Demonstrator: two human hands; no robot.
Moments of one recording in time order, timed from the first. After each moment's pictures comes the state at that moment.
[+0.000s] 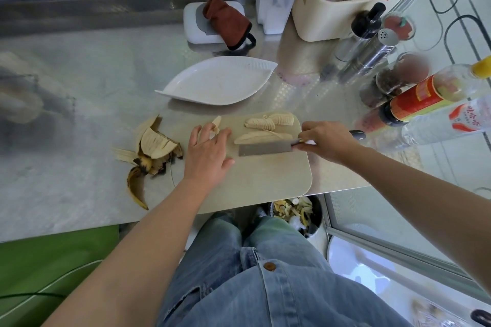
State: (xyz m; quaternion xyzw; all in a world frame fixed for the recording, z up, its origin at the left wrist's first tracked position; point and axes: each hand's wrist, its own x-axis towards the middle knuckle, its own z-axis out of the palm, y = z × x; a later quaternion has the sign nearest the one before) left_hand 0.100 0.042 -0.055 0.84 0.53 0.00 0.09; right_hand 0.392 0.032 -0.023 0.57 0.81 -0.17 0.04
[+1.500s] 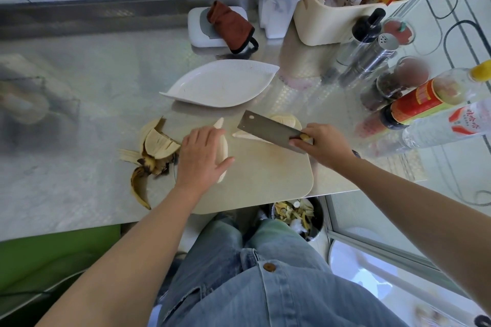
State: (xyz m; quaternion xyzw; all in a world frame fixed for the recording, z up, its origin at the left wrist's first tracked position) left_hand 0.080 0.037 -0.053 0.83 0.54 0.11 0.09; right_hand 0.377 0.024 -0.028 0.68 0.70 -0.22 -0.05
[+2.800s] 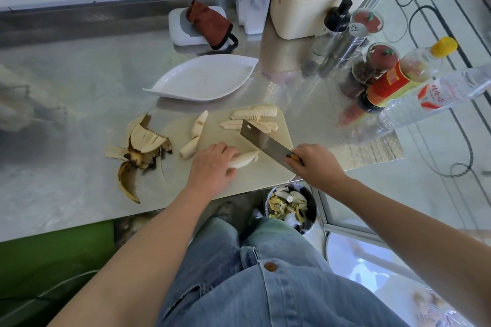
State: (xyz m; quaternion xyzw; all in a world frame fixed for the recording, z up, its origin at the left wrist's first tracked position) left_hand 0.116 -0.002 -0.058 0.87 0.47 0.05 0.16; right_hand 0.365 -0.056 -0.020 0.68 0.69 -0.23 -0.03
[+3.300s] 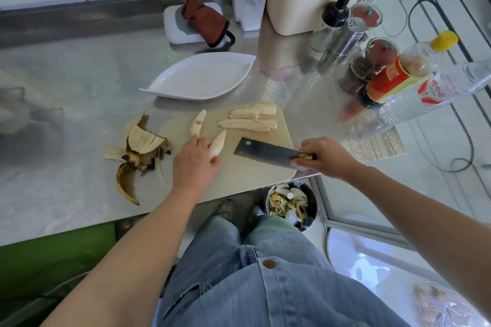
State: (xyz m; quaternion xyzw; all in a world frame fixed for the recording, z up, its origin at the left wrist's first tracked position) left_hand 0.100 0.007 -0.051 0.78 0.61 0.05 0.15; right_hand 0.400 -0.047 -0.019 0.61 0.74 -0.28 -0.05
